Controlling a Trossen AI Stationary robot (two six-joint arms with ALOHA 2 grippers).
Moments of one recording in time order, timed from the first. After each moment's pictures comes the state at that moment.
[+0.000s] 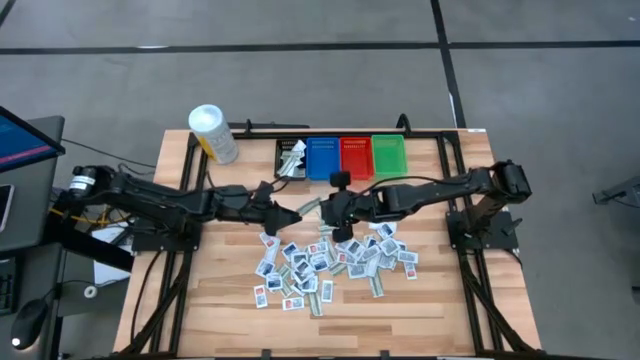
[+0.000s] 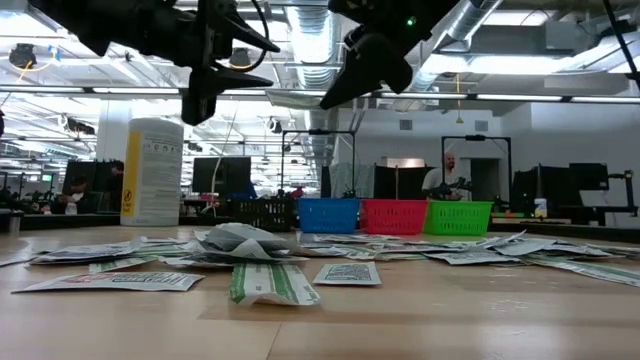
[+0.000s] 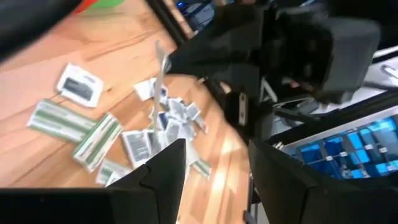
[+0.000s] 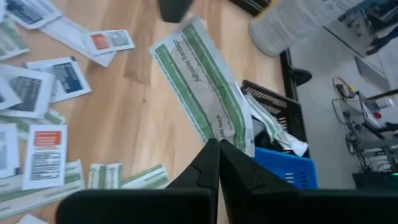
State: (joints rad) left arm -0.08 1.18 0.53 0.41 -0.07 -0.93; right arm 0.10 1.67 1.22 -0.28 0.44 -0.37
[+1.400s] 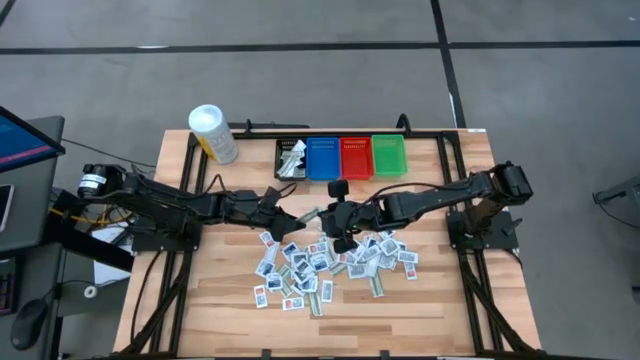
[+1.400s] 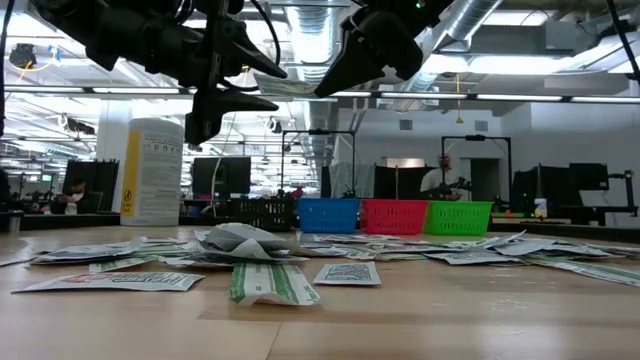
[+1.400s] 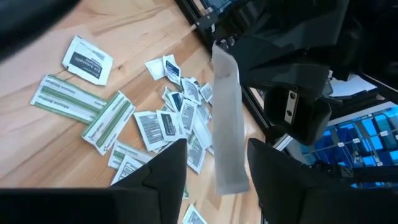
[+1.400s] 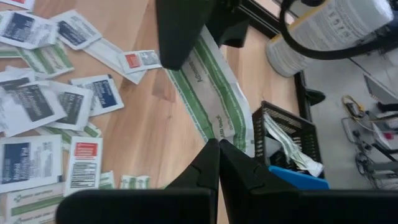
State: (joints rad) left arm -0.09 1.28 0.53 0.43 -0.04 -0.92; right arm 0.16 1.67 1.22 -0.25 0.42 -0.37
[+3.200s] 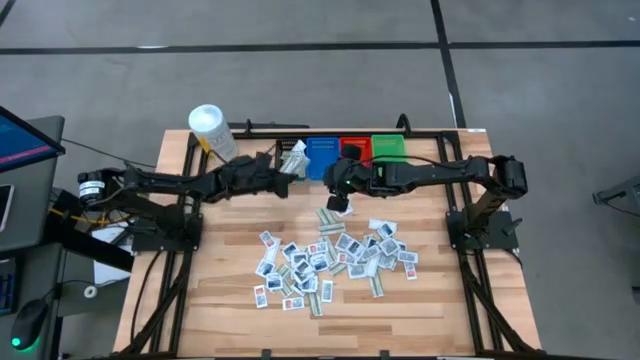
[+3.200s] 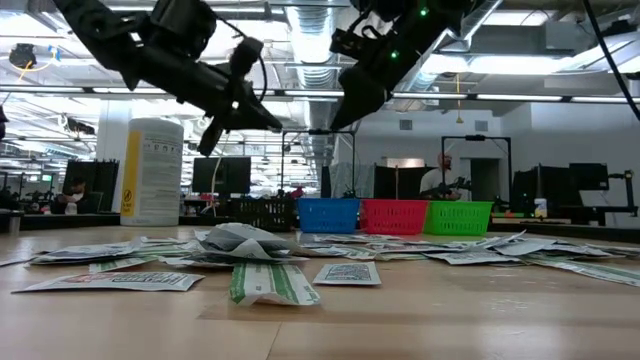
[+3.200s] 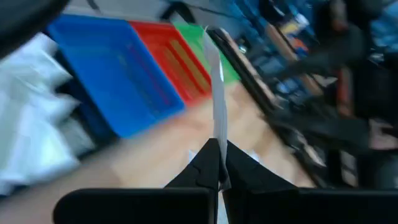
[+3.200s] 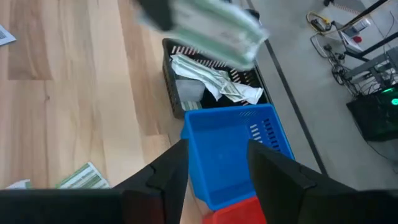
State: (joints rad) left arm 0.29 1.28 0.53 0.42 -0.09 -0.74; right arm -0.11 1.67 1.21 -0.28 0.44 -0.21
